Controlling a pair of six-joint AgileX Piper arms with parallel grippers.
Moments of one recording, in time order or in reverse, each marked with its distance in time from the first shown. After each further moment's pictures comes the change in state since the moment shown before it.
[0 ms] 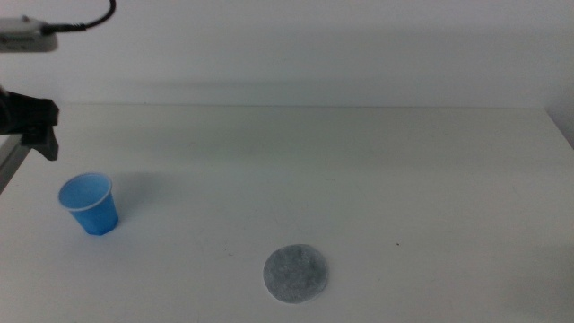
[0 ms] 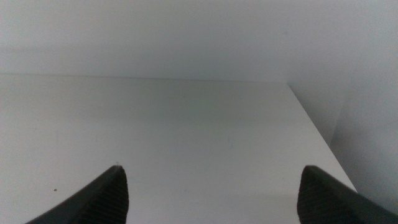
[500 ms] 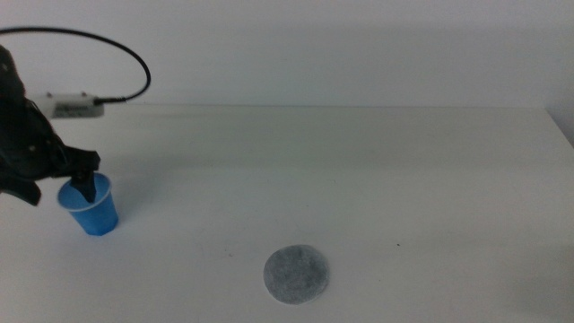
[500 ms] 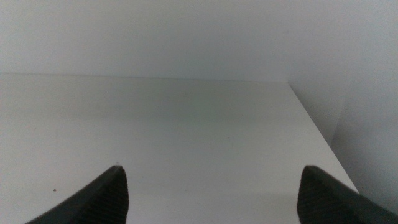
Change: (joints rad) left arm 0.031 0.413 -0.064 -0.047 -0.140 0.085; right arm 0.000 0.000 0.000 0.000 0.000 0.000
